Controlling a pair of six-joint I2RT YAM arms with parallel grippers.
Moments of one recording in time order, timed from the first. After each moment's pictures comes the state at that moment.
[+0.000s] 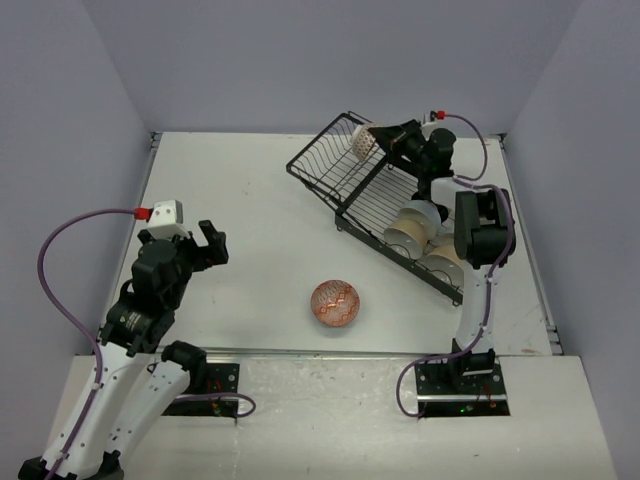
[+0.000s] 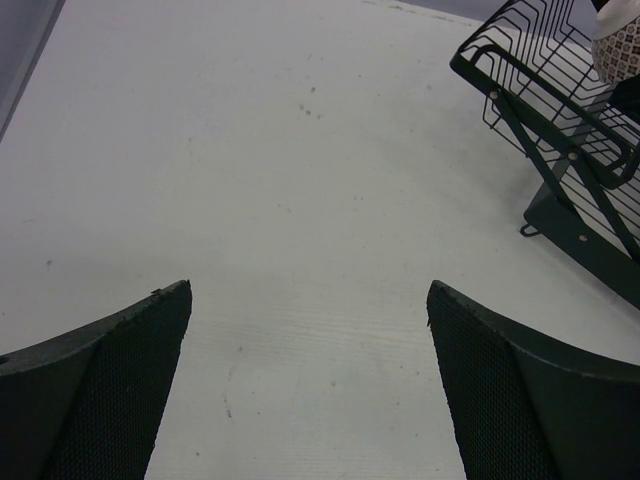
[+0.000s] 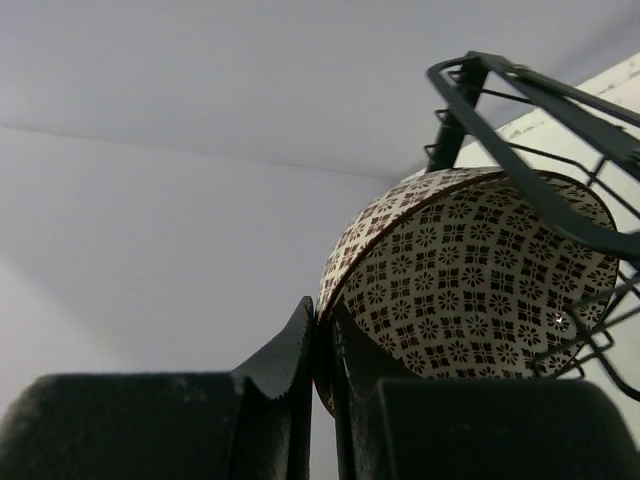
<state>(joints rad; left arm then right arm) -0.35 0.54 0.75 -0.54 -0.32 -0.33 0.09 2.25 1.52 0.80 -0.60 1.47</state>
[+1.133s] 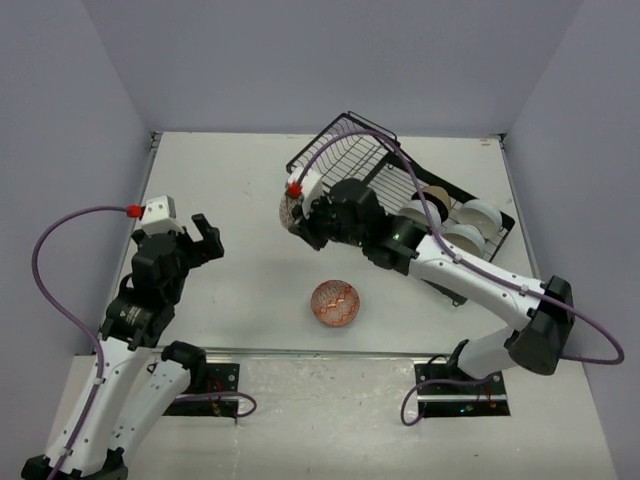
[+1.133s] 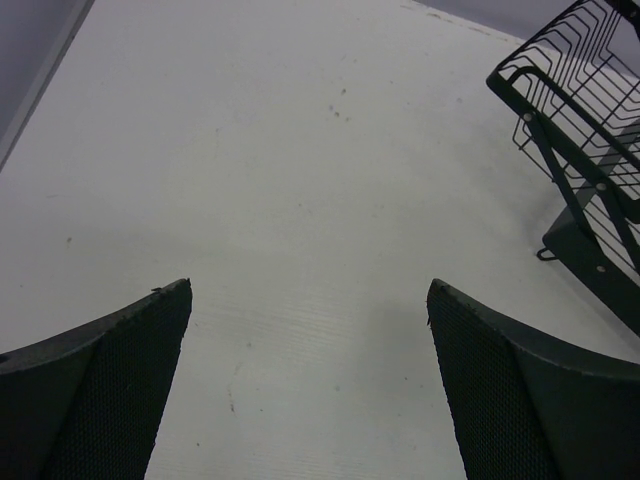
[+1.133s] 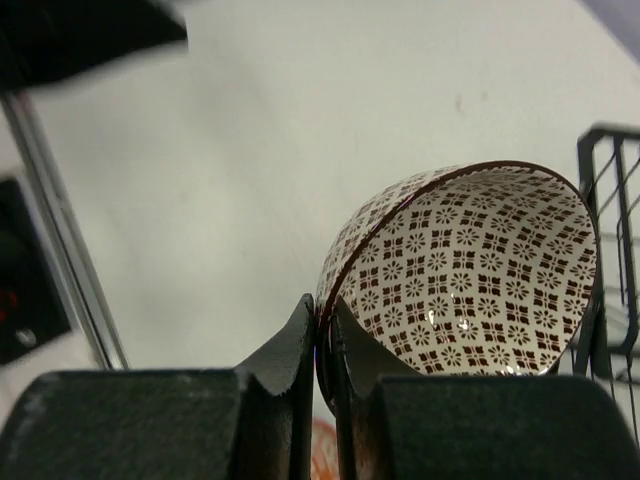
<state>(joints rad) -0.31 0.57 0.78 -0.56 -0.36 -0.38 0.91 1.45 1.35 -0.24 -0.12 -0.03</state>
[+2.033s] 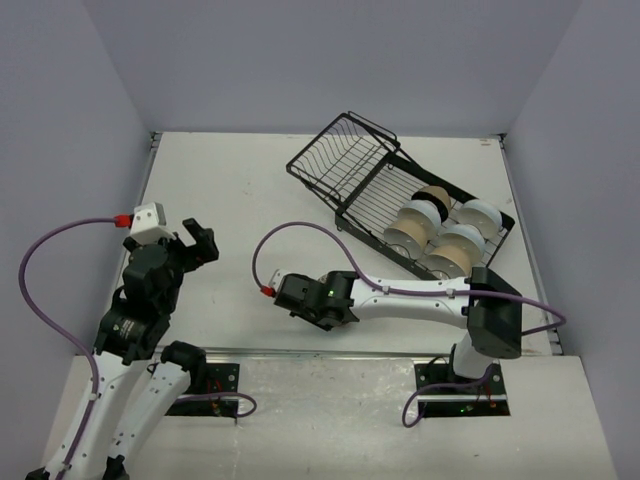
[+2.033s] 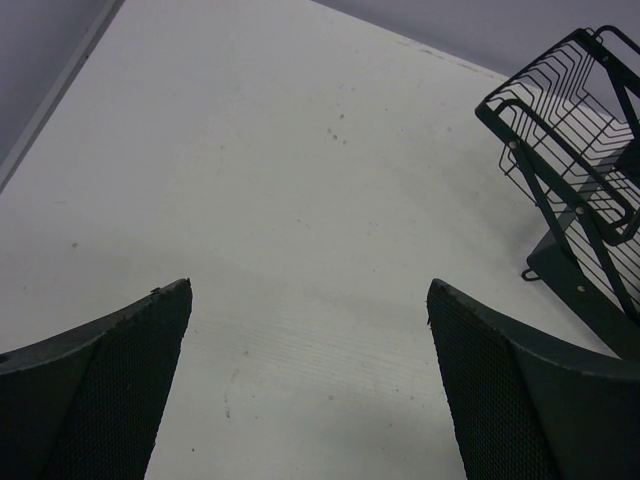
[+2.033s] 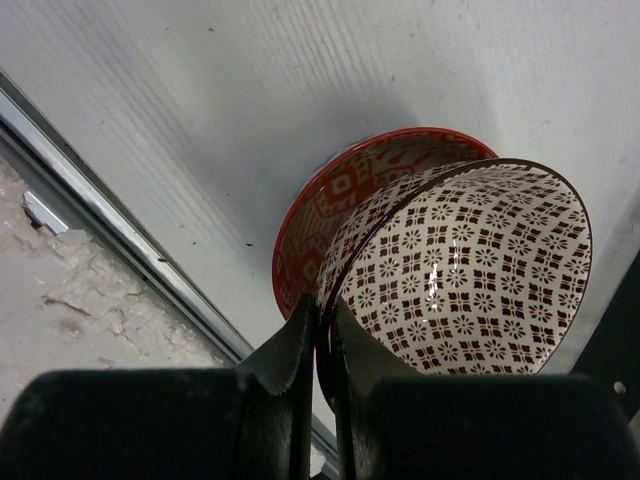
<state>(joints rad) -0.31 0.49 0.77 -0.57 -0.39 -0.40 1.30 1.68 1.27 -0.84 0.32 0.13</state>
